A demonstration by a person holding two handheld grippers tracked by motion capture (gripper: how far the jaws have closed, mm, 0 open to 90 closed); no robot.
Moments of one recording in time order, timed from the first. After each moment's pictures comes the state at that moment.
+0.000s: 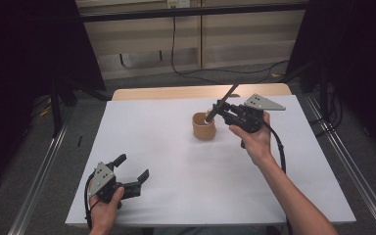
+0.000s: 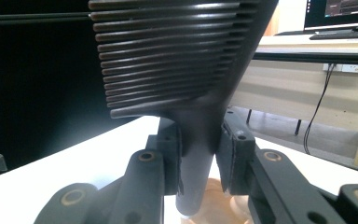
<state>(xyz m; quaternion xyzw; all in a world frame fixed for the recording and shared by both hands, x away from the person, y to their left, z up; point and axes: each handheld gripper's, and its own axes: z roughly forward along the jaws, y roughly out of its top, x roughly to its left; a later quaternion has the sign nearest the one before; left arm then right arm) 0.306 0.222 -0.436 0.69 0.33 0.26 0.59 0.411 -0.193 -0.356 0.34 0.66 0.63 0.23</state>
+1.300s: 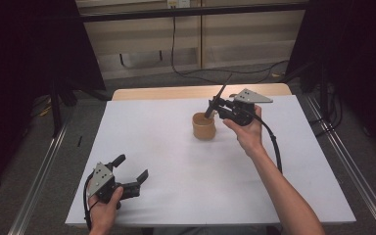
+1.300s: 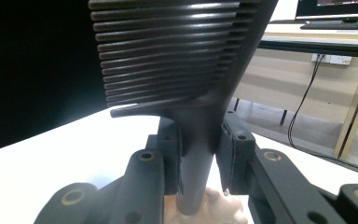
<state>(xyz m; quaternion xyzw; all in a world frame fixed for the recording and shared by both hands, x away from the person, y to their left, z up) 0.305 0.224 -0.435 0.69 0.33 0.26 0.59 0.446 -0.184 -0.370 0.35 0.68 0.60 0.25</state>
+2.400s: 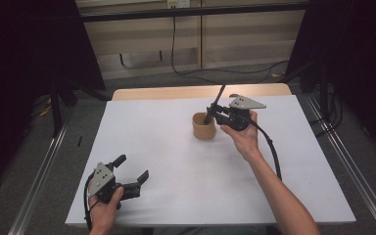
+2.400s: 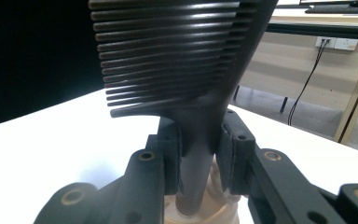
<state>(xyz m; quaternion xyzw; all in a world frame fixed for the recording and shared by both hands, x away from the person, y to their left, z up) 0.304 0.223 -0.435 0.69 0.33 0.25 0.59 0.450 -0.178 -0.396 0.35 0.69 0.58 0.24</state>
